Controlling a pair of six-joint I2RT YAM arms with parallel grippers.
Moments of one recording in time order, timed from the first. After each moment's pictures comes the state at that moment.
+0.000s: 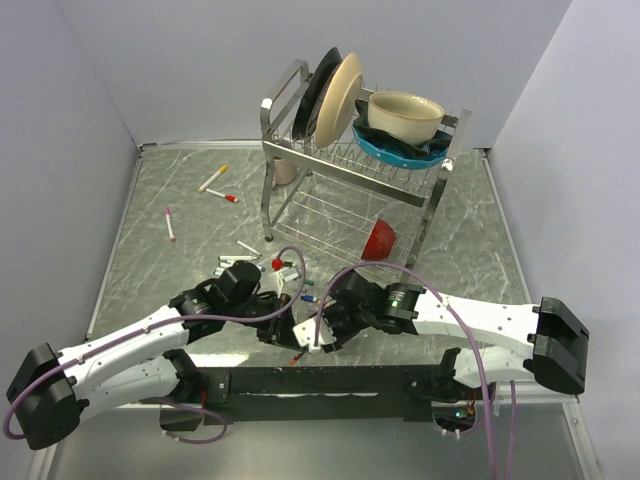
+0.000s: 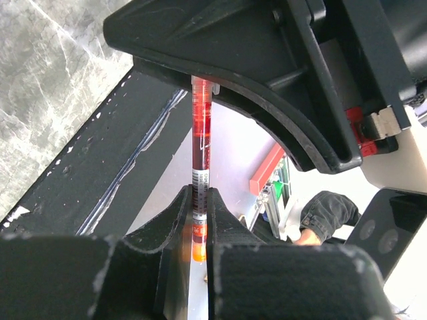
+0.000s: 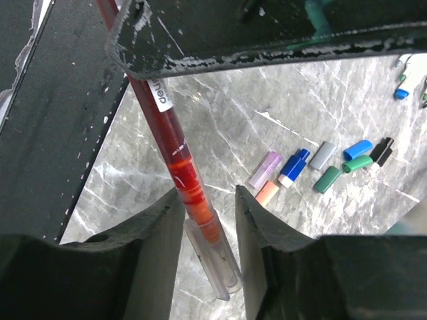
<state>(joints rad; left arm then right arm) -0.86 0.93 0.53 -0.26 0.69 -0.85 1.13 1.22 0.78 -0.46 -0.31 -0.90</state>
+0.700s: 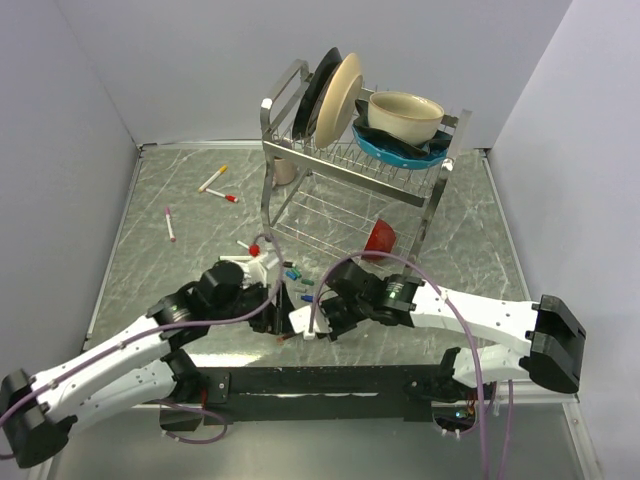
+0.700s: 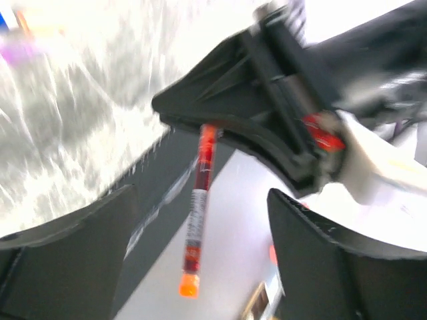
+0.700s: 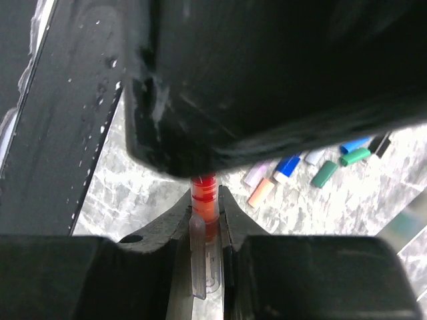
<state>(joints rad) -0.86 0.77 0.57 -0.32 0.42 -0.86 1.09 1.25 0.85 -0.50 -0.34 -0.84</state>
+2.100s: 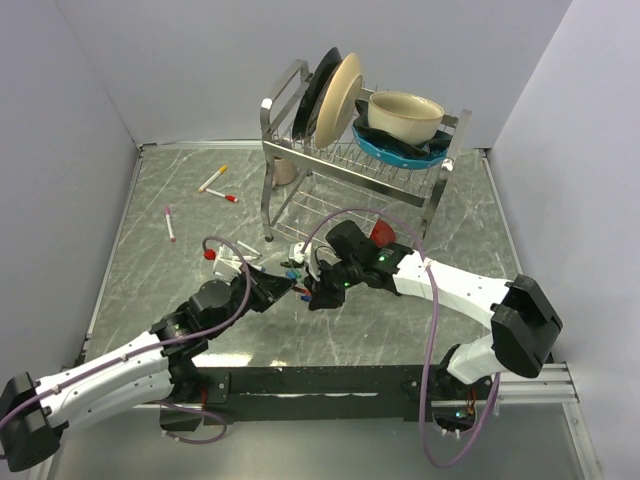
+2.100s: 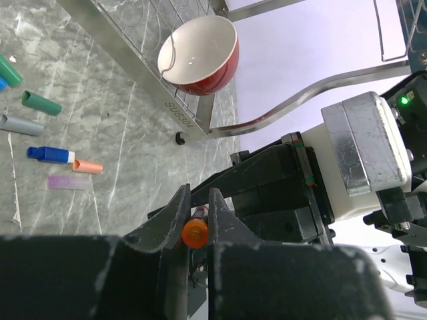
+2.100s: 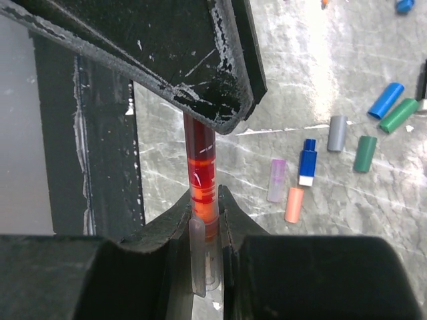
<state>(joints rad) -0.91 0.67 0.34 0.14 -0.21 -1.24 0.86 1.43 0.98 -0.42 -0.59 -0.30</state>
